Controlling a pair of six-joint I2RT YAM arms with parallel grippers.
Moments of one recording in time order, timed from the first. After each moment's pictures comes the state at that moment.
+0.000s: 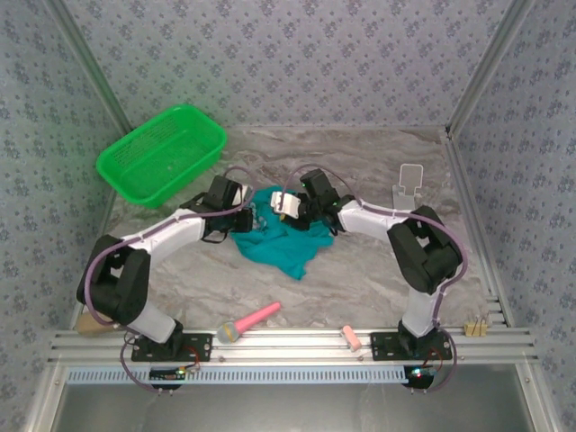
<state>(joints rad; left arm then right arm) -0.47 1.52 0.93 -0.36 0.13 -0.33 0.63 1.82 1.12 -0.05 -0.34 -0.76</state>
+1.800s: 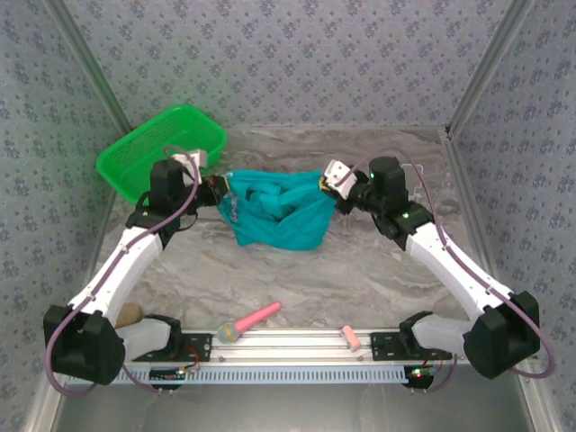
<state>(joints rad) -0.25 1.19 0.88 -0.20 0.37 -0.50 0.45 1.21 0.94 -0.14 -0.34 -0.55</state>
